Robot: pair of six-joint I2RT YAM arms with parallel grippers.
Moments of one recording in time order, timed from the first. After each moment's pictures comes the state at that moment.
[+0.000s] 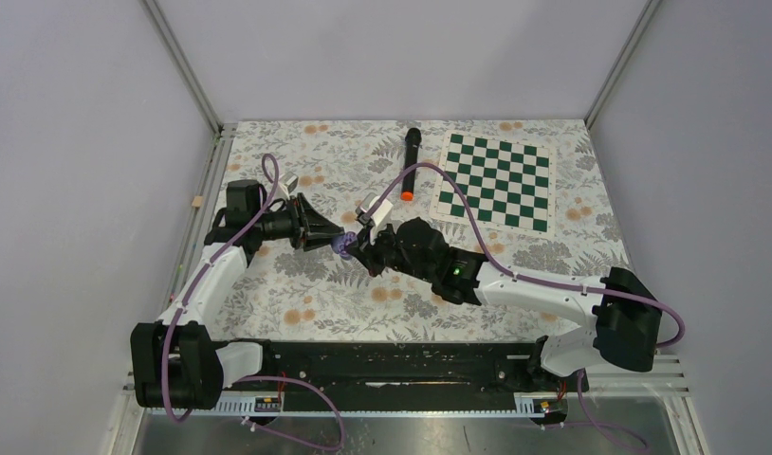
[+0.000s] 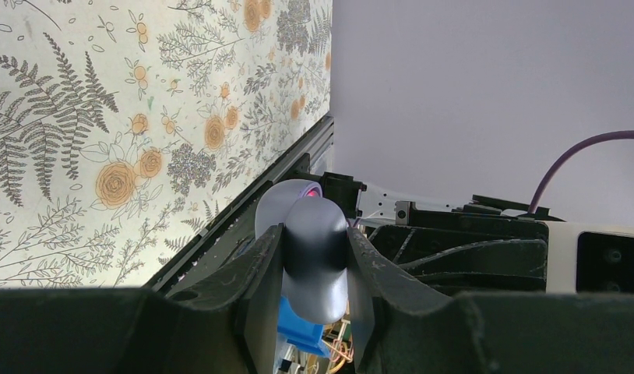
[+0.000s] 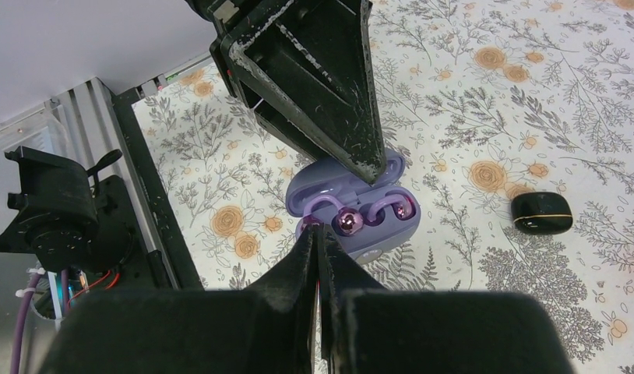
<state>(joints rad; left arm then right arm) -0.03 1.17 0.78 -0.28 1.10 -0.84 1.11 1.42 0.97 0.22 0.03 0.14</state>
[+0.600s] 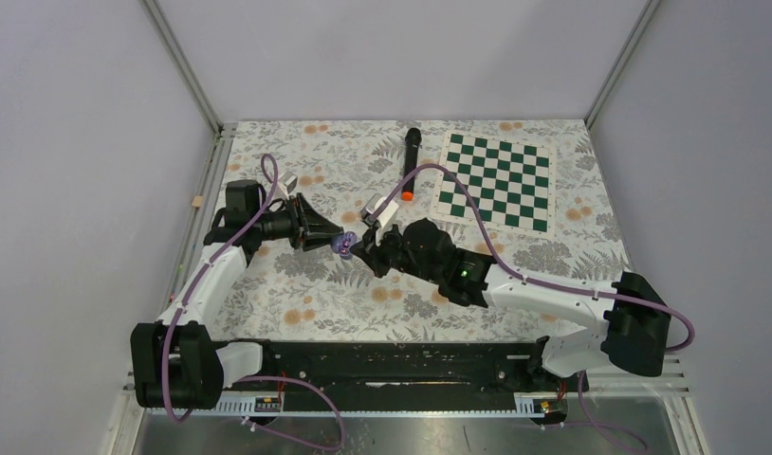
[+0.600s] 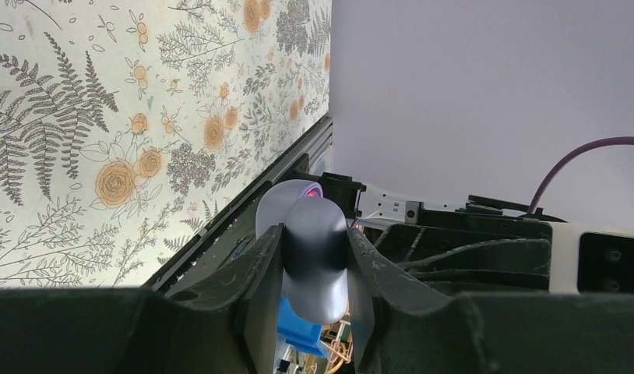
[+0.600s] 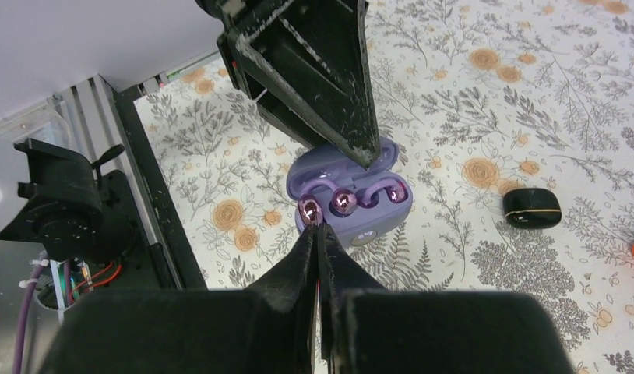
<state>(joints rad) -0.03 1.17 0.78 -0.29 1.10 -0.84 1.11 1.38 0.95 0.19 0.04 0.13</state>
